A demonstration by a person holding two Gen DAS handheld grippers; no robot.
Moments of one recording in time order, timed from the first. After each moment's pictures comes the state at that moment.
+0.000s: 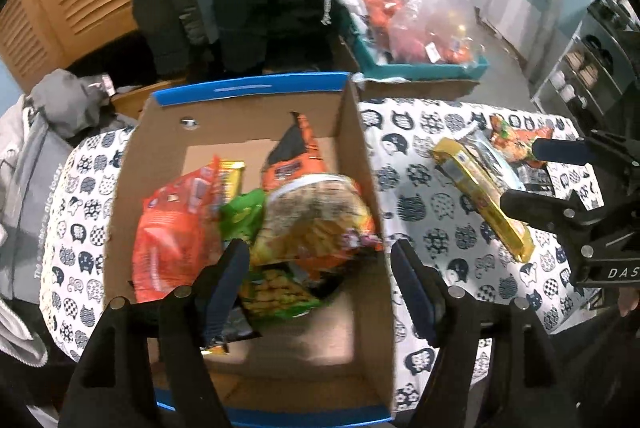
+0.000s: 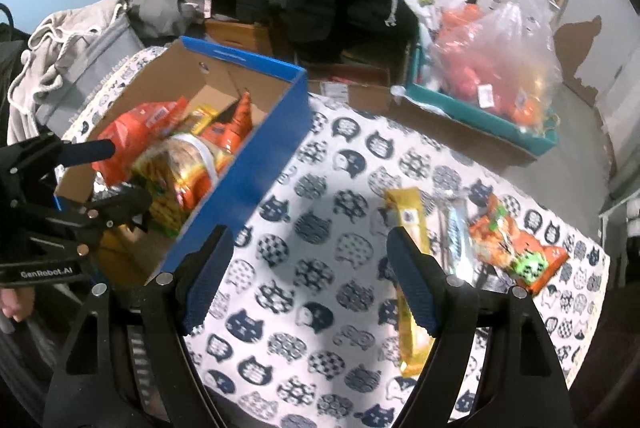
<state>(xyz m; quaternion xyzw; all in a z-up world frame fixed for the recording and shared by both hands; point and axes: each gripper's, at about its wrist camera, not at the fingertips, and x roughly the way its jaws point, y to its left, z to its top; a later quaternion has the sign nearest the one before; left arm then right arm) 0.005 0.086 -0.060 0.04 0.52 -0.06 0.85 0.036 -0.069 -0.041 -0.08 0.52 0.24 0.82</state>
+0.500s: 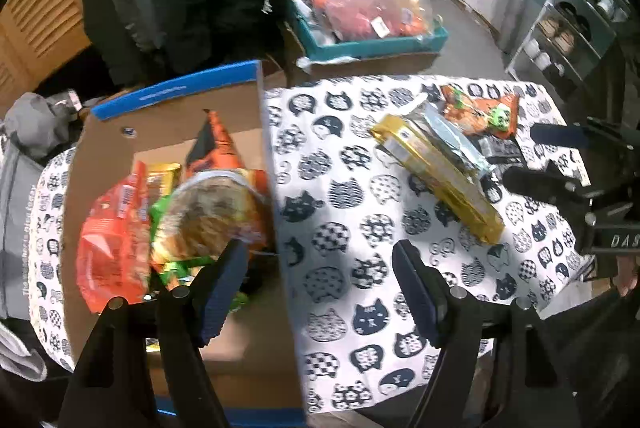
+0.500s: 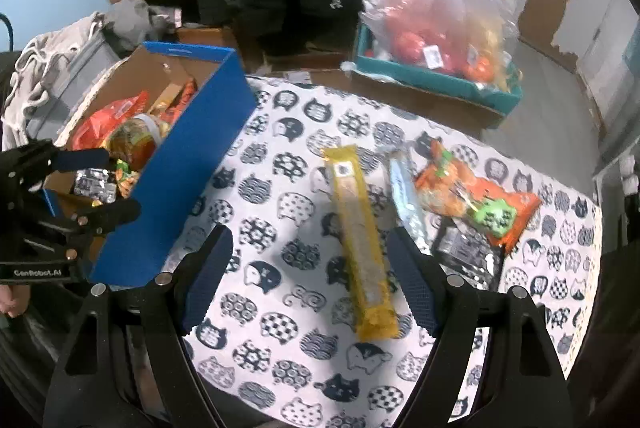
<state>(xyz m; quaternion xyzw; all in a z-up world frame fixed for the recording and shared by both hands) -0.002 0.020 -0.068 0.07 0.54 -0.11 0.83 0.021 -0.149 -0.049 -0.05 0.53 0.21 0.82</state>
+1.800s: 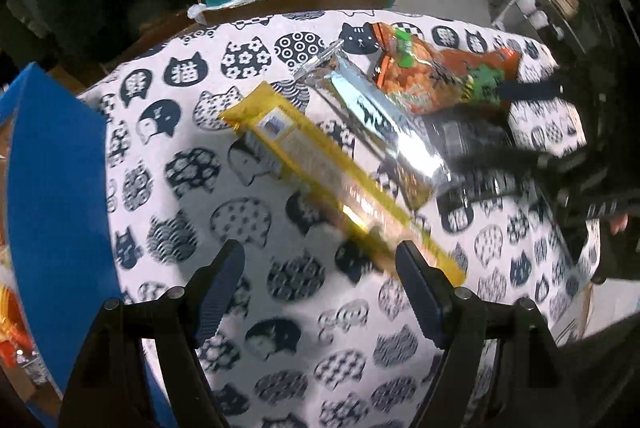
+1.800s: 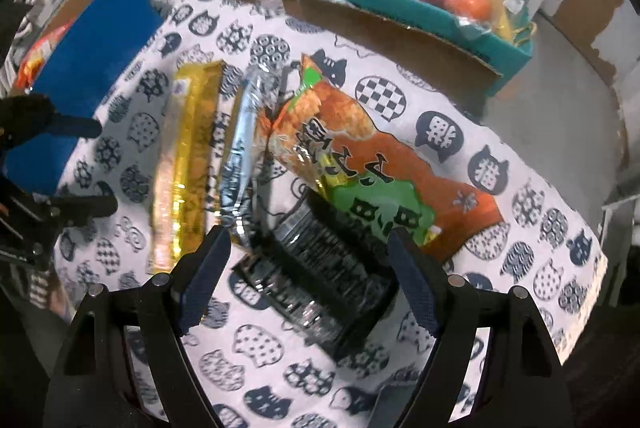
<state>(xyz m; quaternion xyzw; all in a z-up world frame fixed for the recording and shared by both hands) 0.075 -0.116 -0.166 0.06 0.63 -0.13 0.76 0.109 -0.271 -0.152 -0.13 0.59 0.28 0.75</state>
